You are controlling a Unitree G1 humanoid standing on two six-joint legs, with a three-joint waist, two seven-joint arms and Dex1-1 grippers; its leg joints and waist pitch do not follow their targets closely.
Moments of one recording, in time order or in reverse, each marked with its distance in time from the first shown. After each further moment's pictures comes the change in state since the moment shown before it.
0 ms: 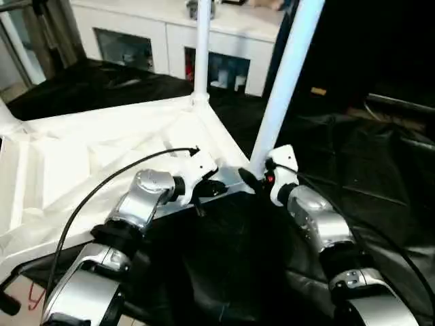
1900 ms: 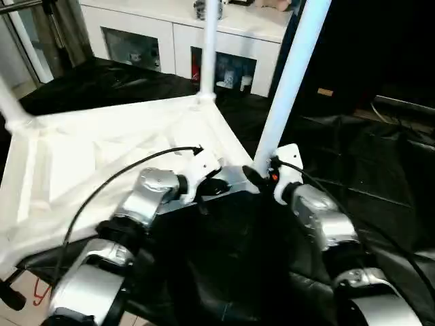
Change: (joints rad) left arm -0.033 -0.025 0.002 0.073 0.007 -0.047 0.037; right arm -0.011 -0.006 -0.011 0.028 0.007 -0.038 -0.032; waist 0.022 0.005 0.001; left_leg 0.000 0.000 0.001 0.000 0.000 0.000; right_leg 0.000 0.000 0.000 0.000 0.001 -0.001
